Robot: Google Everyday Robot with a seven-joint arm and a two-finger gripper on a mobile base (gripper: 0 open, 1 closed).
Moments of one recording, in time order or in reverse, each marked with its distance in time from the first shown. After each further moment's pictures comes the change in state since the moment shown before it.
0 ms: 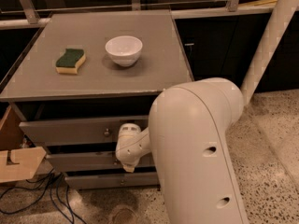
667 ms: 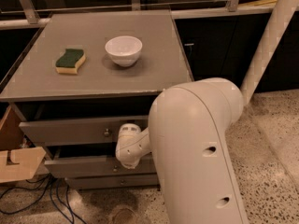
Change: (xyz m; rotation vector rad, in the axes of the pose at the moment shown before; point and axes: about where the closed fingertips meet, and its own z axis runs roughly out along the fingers) arm 0.000 0.000 0.000 0.000 0.000 0.000
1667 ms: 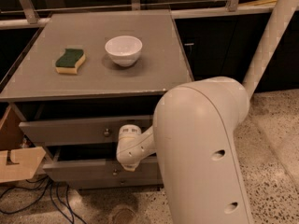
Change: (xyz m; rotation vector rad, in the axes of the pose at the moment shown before) arm 0.003 0.004 -0.011 0.014 -0.010 0.021
